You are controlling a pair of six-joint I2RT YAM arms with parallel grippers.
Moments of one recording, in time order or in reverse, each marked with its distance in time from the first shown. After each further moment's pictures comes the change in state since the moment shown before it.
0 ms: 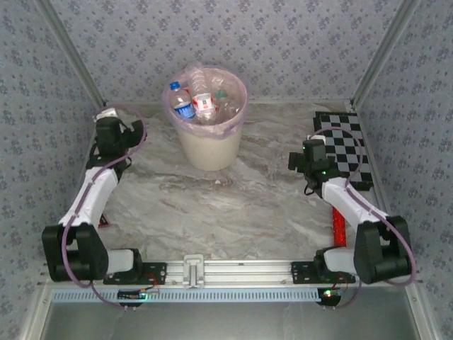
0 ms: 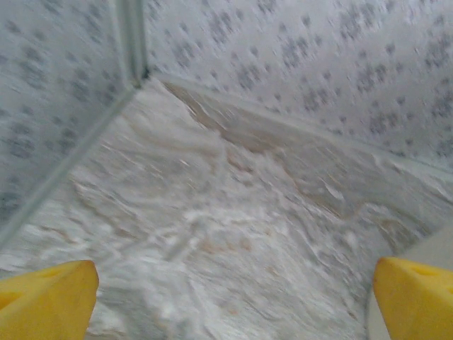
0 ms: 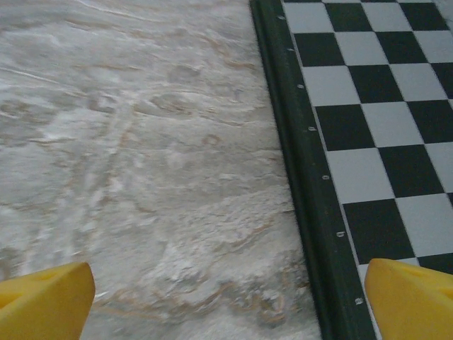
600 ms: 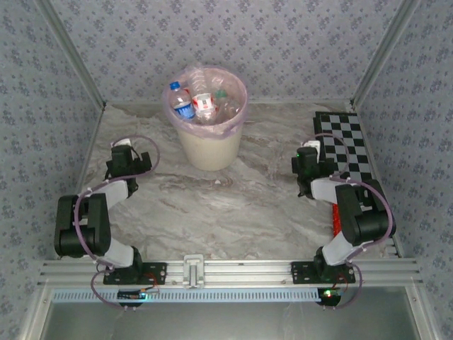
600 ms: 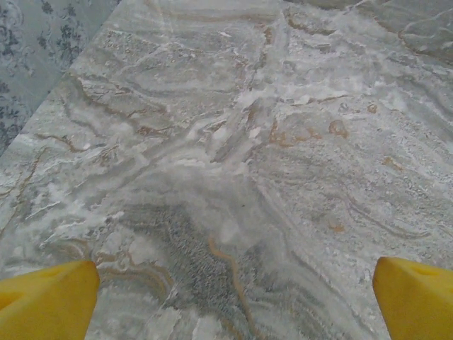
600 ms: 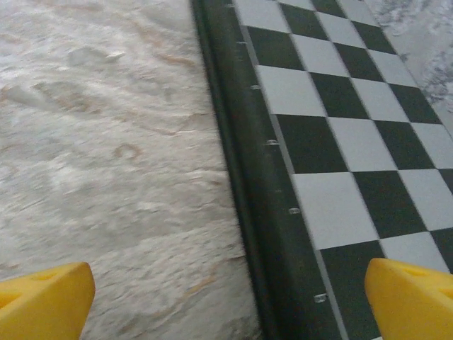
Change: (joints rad) left arm 0.018 0.229 -0.339 0.426 -0.026 0.157; right arm -0.049 0.265 -0.152 0.532 0.181 -0.186
